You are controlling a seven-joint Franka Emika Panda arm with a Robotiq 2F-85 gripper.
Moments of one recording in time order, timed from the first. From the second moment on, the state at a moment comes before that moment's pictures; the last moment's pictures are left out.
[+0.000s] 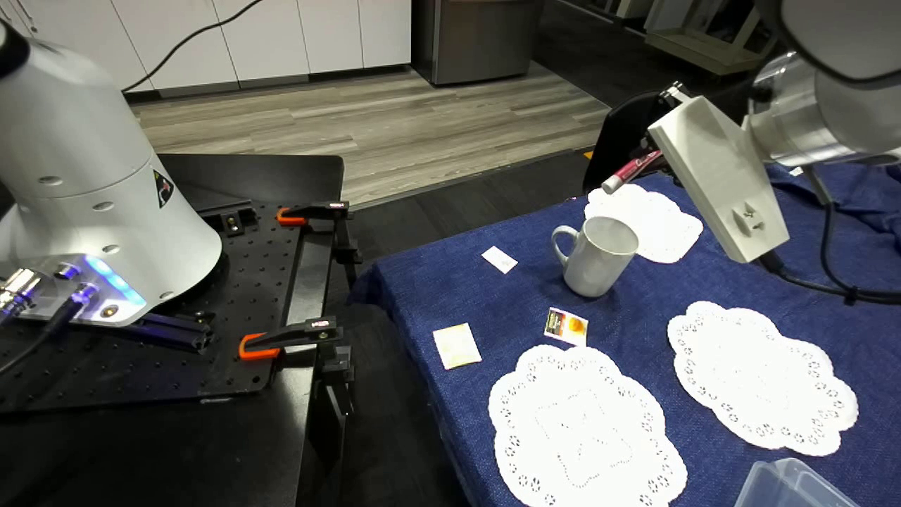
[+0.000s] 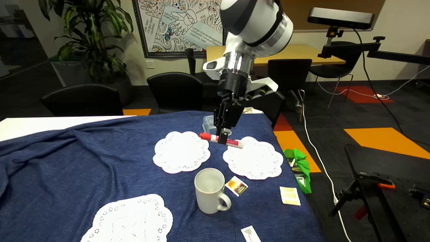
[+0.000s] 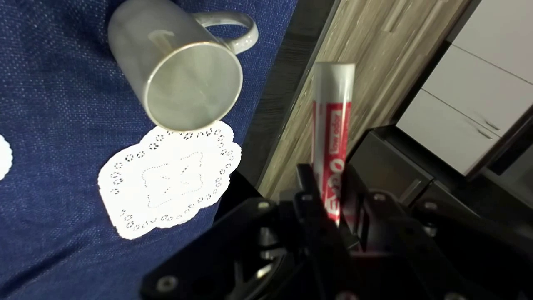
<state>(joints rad) -0.34 0.48 0.11 -1.87 0.78 2.00 -1.33</state>
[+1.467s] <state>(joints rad) -0.26 0.57 0.06 -1.90 1.29 2.07 -2.00</state>
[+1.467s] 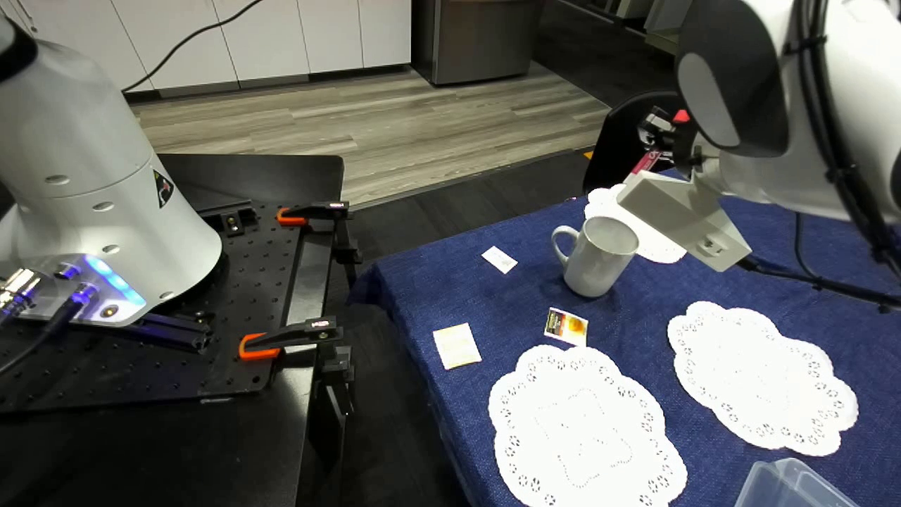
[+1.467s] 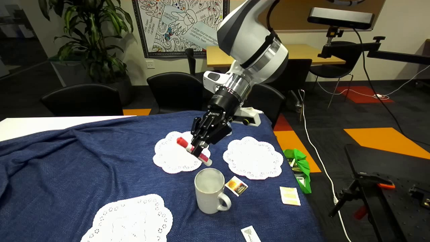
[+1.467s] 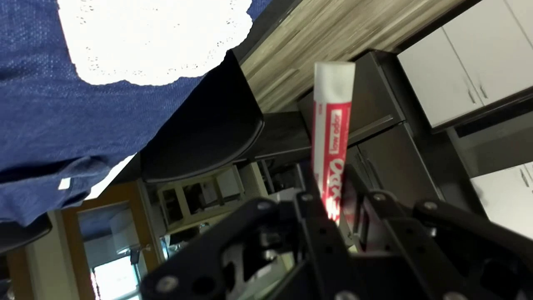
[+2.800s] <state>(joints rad) -0.20 0.61 -0.05 -1.96 1.55 2.04 -2.36</state>
